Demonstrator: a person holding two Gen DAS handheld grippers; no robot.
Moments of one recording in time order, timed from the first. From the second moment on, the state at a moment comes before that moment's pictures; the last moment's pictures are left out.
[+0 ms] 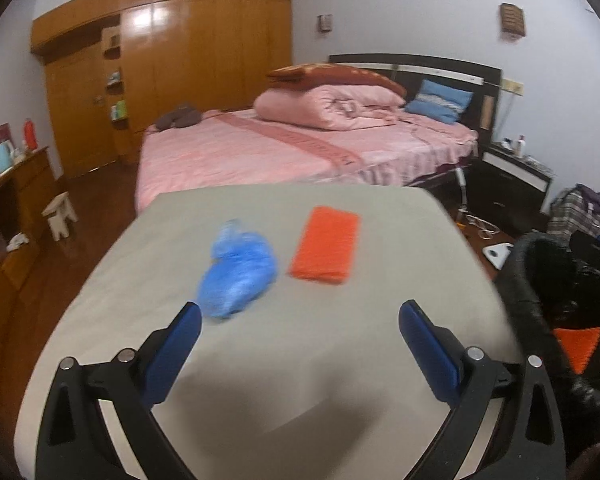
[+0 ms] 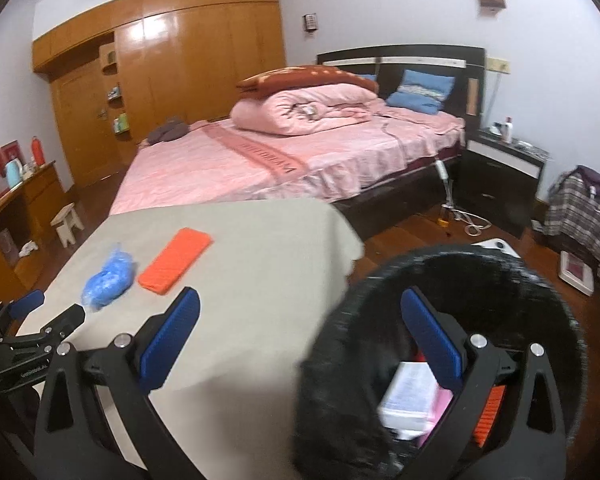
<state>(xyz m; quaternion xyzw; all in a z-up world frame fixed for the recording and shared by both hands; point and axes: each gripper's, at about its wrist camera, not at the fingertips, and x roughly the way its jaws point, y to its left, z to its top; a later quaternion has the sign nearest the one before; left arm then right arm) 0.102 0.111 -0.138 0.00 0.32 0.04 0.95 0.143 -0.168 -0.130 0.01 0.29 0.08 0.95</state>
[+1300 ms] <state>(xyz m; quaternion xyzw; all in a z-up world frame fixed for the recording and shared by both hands) 0.217 0.180 -0.214 -0.06 0.42 0.04 0.91 0.211 -0.080 -0.196 -0.03 0.35 0.11 0.93</state>
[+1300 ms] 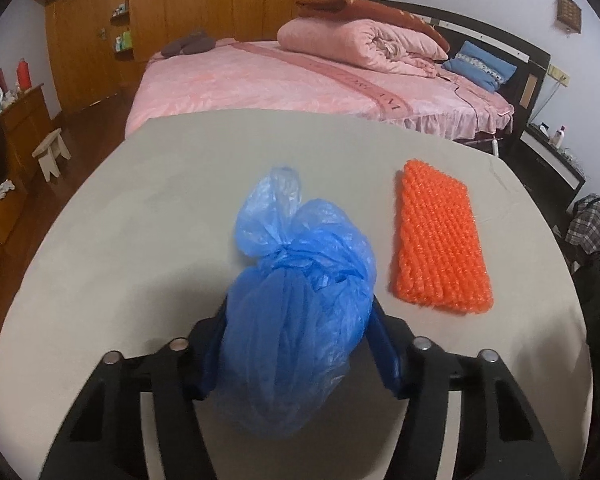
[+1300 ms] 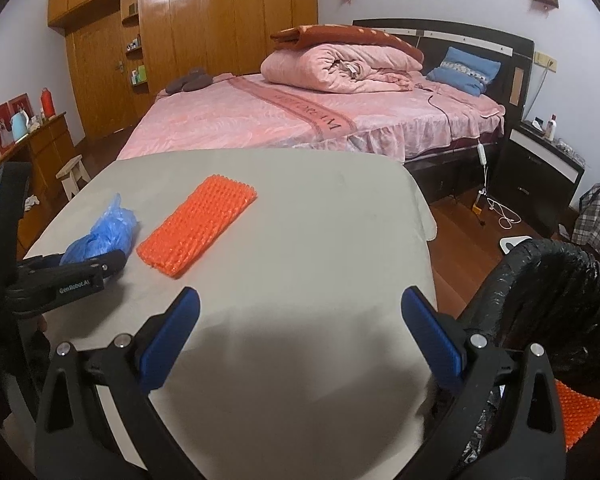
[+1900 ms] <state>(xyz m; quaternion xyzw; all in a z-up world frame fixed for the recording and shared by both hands) 0.199 0.231 -0.203 -0.06 0.41 0.10 0.91 0.238 -0.037 -0.203 -0.02 0.38 0.14 0.92</state>
